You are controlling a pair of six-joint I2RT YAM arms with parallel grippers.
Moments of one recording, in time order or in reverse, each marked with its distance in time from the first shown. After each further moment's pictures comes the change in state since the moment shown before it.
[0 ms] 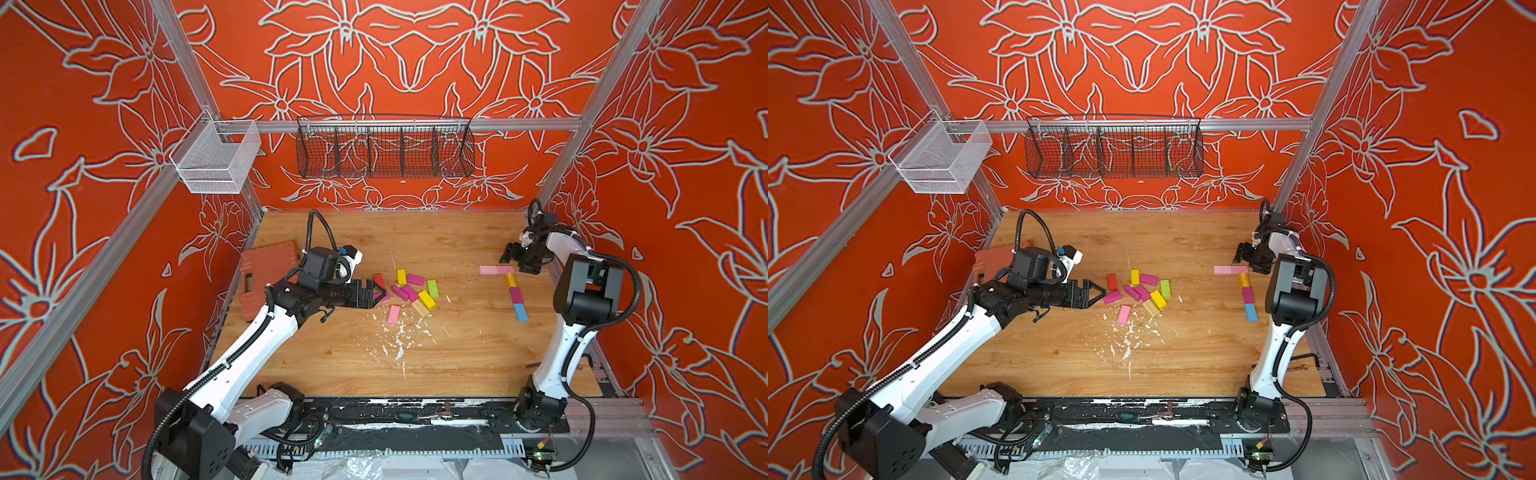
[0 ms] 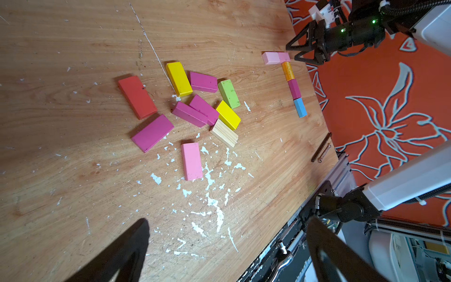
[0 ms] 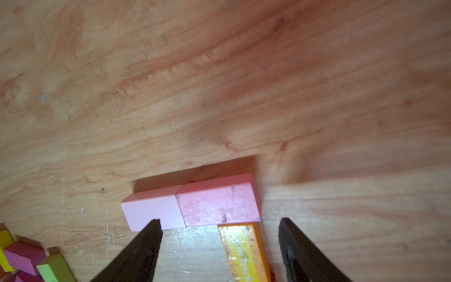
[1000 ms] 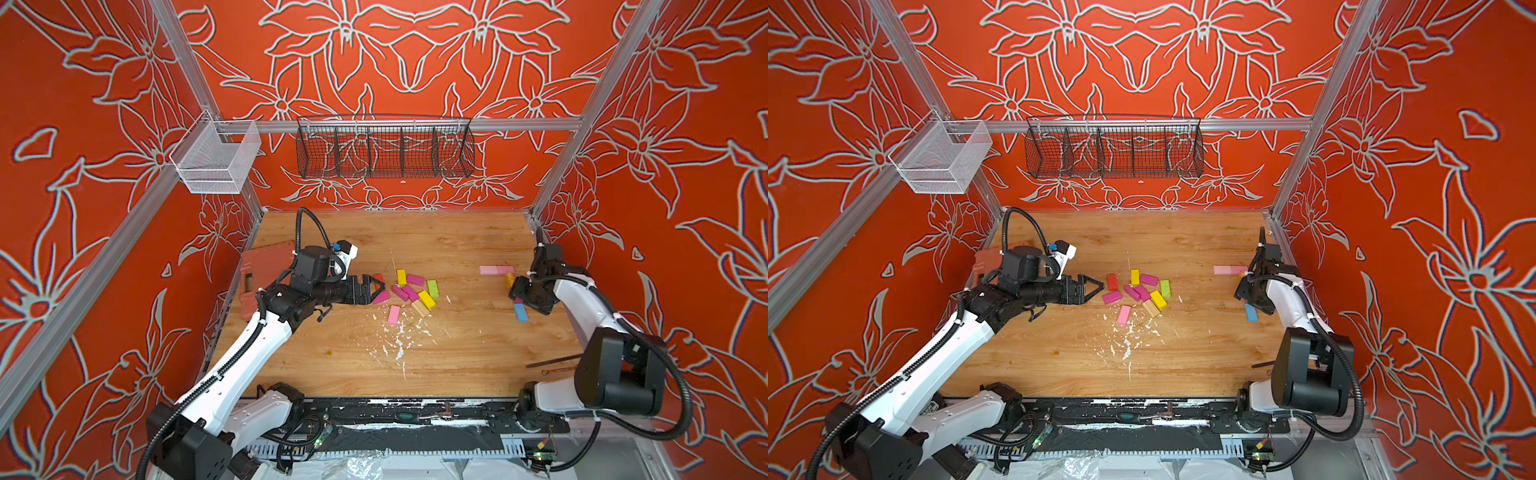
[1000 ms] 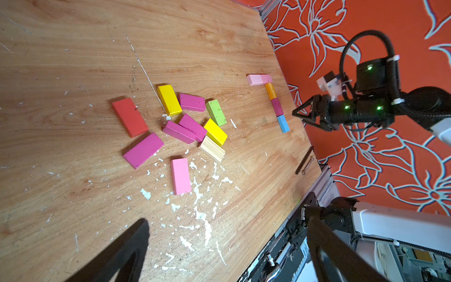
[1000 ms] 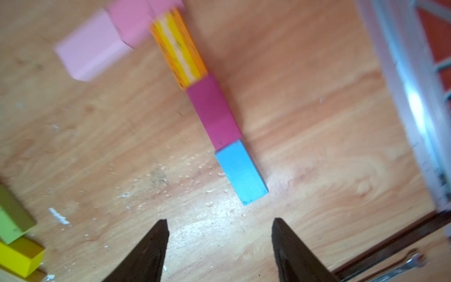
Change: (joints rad) left arm 0.027 -0.052 -0.006 0.060 0.040 -0.046; right arm 0.087 -0.679 -0.597 -0.002 0.293 0.227
